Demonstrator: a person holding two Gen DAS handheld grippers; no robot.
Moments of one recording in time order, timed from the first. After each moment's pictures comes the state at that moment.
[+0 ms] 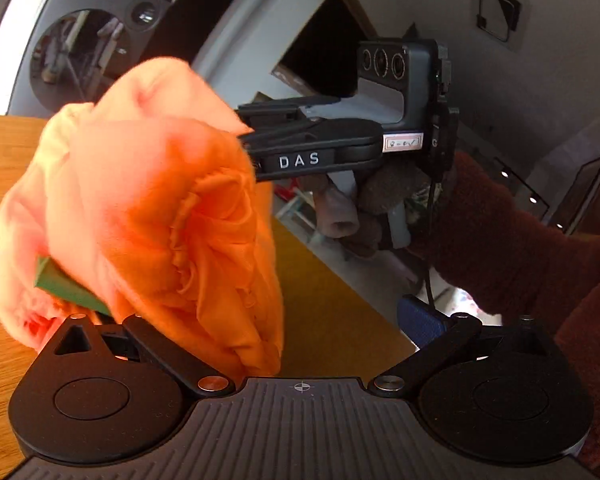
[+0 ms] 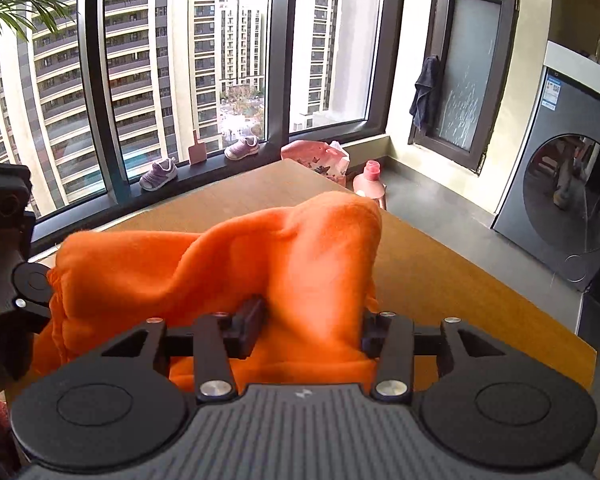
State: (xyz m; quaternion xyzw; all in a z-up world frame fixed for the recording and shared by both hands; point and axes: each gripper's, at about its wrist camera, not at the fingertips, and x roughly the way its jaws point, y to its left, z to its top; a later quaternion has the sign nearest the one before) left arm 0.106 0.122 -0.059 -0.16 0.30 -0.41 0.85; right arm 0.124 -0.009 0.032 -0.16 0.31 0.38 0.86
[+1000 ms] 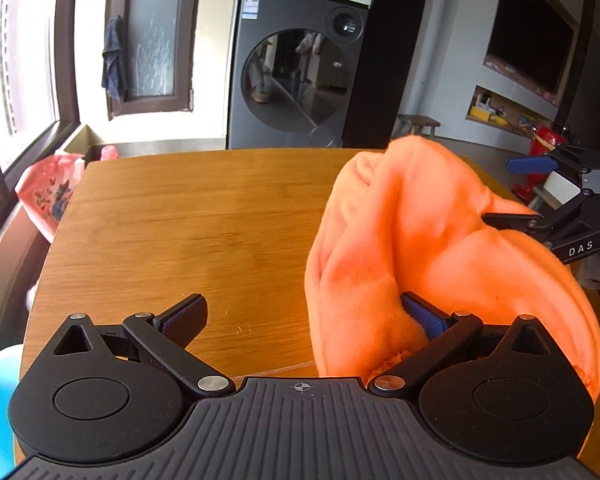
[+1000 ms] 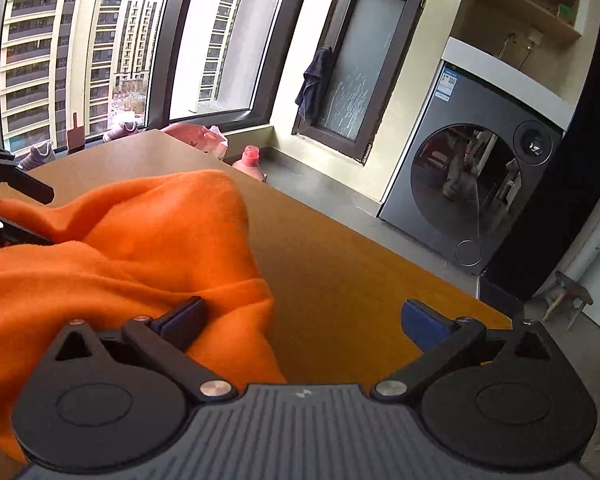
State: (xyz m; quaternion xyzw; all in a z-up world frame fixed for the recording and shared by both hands) left arm 0.168 0.183 -0.033 -0.04 0.34 -0.14 0.93; right arm 0.145 -0.029 -0.006 -0.19 0.27 0.21 0.92
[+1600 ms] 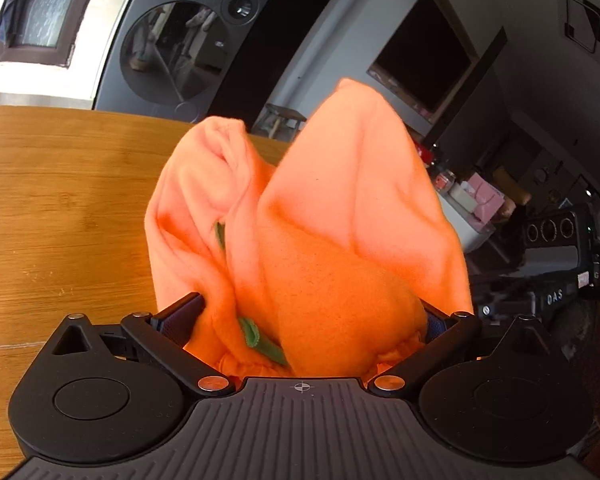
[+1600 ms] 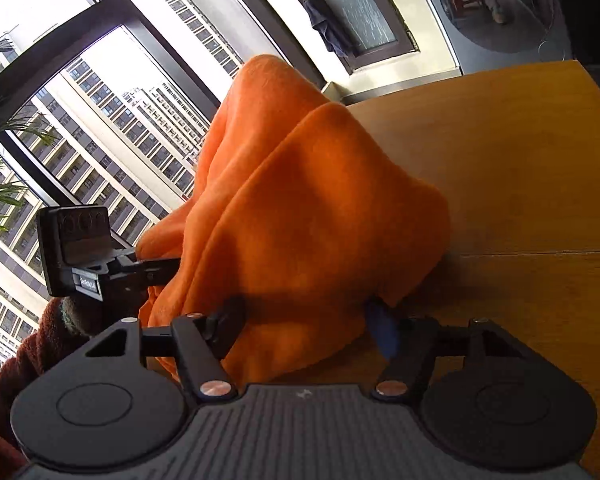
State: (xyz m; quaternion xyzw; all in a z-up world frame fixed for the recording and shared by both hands) left arm 0.158 0.162 -0.048 -0.15 0.36 -0.35 0.85; right arm 0.077 -0.113 -0.025 0.17 0.41 0.32 0.84
